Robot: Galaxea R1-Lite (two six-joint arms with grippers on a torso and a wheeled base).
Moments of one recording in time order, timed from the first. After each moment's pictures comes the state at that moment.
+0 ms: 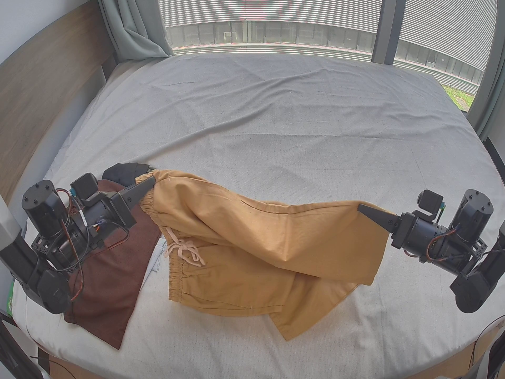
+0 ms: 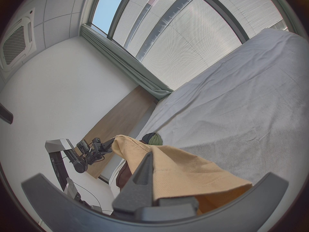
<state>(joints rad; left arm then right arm) -0.15 1.85 -0.42 -1.55 -0.46 -0.43 0.29 1.86 -0.34 -1.54 0.53 0.57</state>
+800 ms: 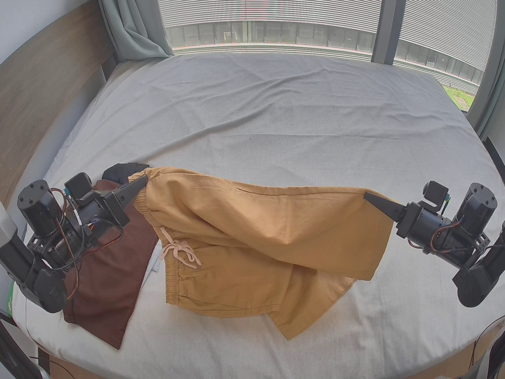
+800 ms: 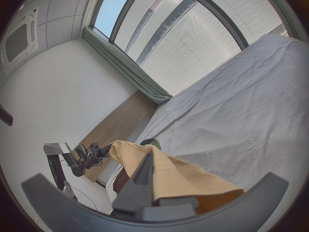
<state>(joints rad) -0.11 1.84 -0.41 -1.55 -0.46 -0.42 0.26 1.84 -0.37 -1.55 0.53 0.57</state>
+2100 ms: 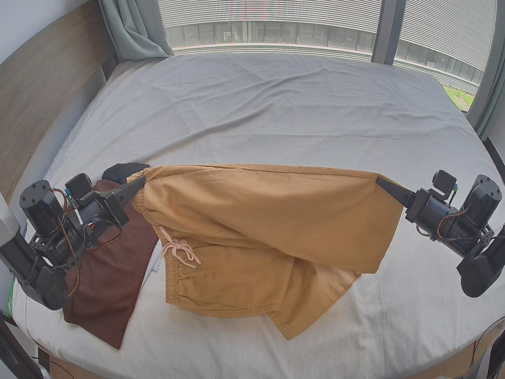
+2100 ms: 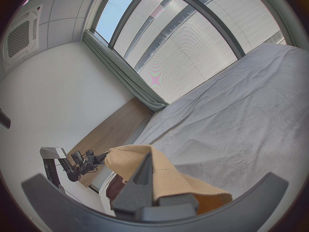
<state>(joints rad) -0.08 1.87 -0.43 -1.55 -0.46 -0.39 0.18 1.84 -0.41 -1.55 0.53 0.57</state>
